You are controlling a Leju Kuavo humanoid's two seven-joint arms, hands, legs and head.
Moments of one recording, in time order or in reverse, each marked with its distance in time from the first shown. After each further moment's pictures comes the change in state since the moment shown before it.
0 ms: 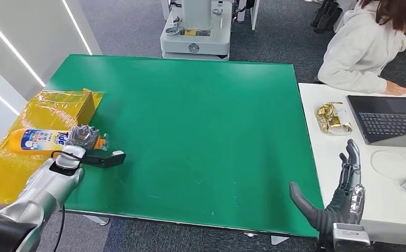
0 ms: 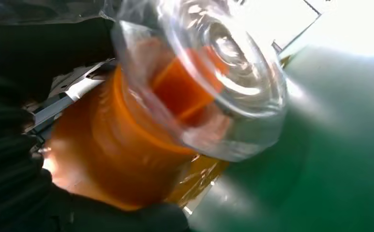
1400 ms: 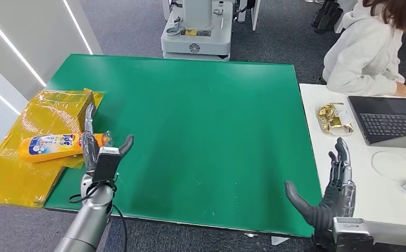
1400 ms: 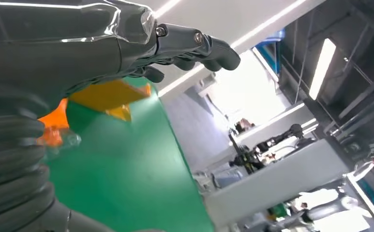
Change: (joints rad) left arm 0.408 -0.352 0.297 -0.662 1.265 0.407 -0.771; right arm -0.030 -0.026 0.027 0.058 -0.106 0.037 -0.011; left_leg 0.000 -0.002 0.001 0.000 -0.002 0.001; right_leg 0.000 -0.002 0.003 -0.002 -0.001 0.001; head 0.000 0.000
